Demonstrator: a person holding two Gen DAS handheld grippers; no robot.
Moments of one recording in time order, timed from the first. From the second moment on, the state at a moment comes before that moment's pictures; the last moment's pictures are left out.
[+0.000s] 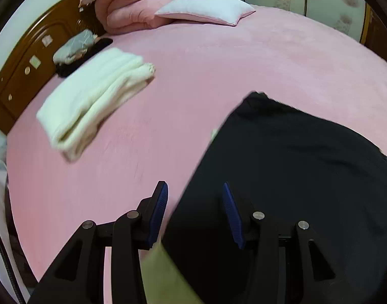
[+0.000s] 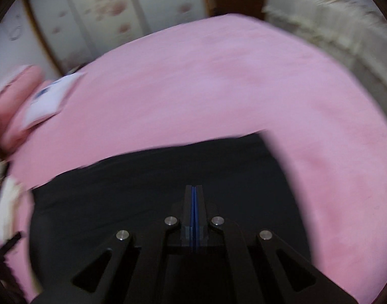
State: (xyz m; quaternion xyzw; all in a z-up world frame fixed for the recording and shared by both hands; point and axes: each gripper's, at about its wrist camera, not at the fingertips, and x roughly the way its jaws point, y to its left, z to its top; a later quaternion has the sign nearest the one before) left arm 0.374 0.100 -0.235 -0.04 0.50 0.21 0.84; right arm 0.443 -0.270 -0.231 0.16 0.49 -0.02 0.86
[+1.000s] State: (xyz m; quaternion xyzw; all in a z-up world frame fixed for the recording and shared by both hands) left arm 0.240 0.126 -0.311 -0.36 0.58 0.10 0.72; right arm 0.435 -0.124 -0.287 0.06 0.65 0.06 0.76
